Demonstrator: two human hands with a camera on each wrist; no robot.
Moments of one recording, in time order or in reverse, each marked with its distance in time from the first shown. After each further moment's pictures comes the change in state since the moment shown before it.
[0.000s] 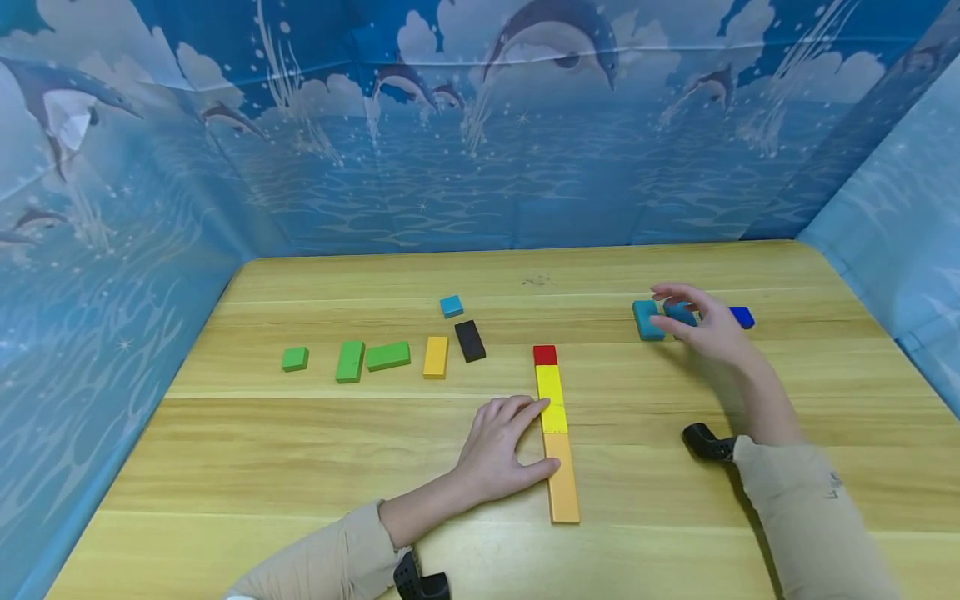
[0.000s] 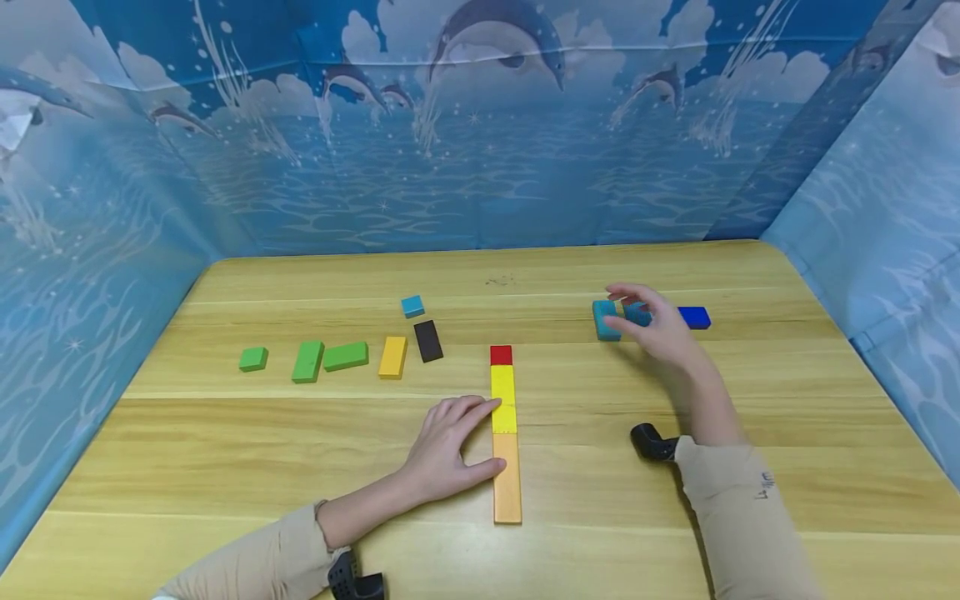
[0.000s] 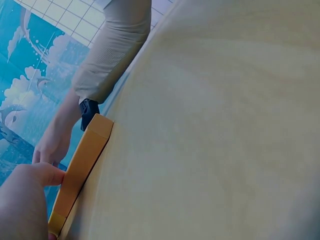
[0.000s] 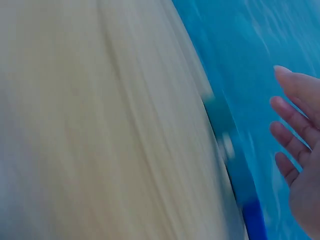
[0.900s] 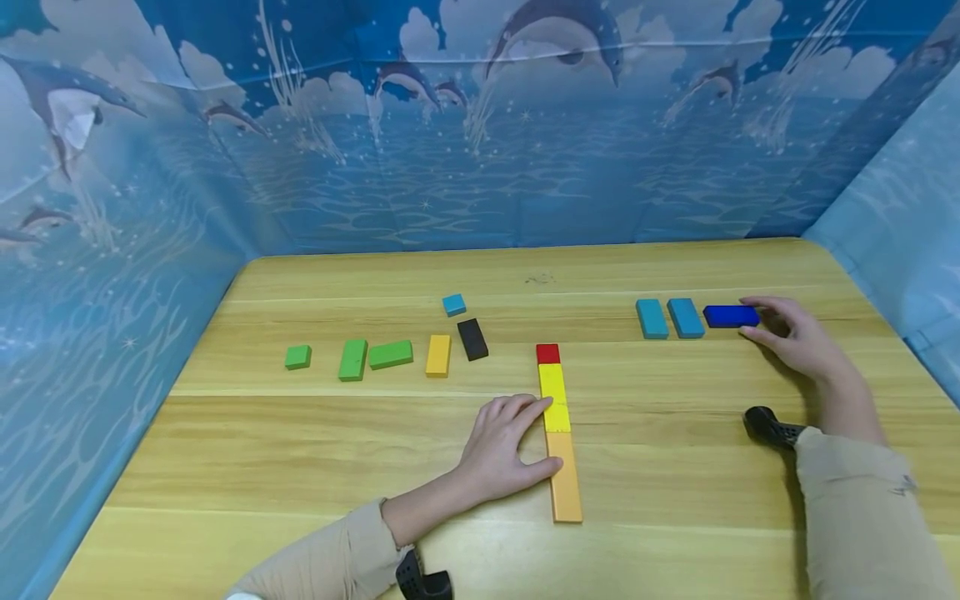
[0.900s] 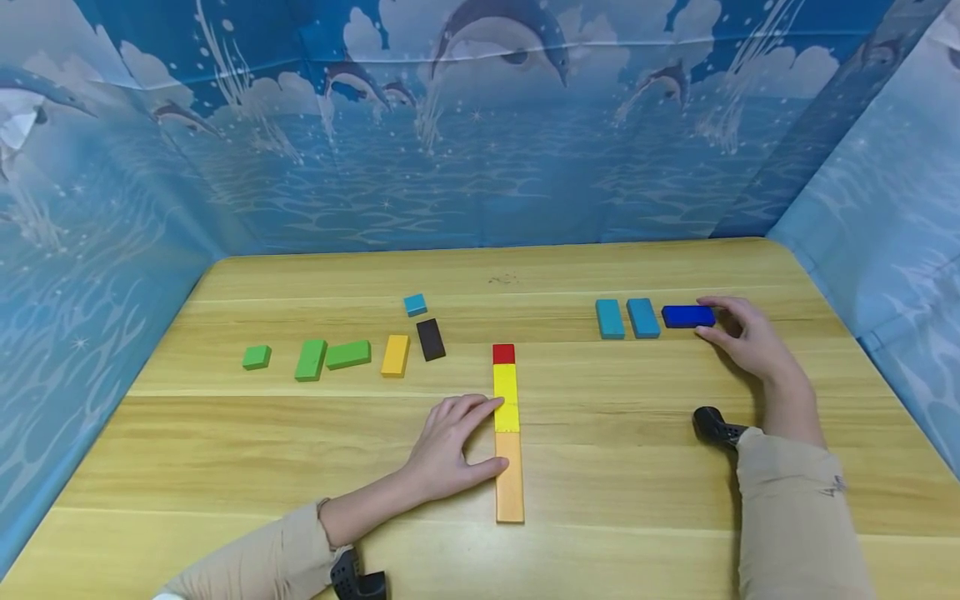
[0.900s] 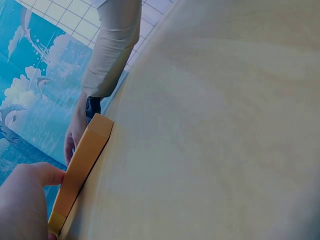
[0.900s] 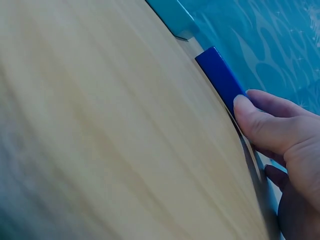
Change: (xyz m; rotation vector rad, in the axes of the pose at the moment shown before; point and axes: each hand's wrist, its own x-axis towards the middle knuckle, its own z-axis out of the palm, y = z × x) left_hand 0.000 0.000 0.000 0.020 0.011 0.007; right_hand -0.031 0.083 -0.069 -0.239 0.027 0.032
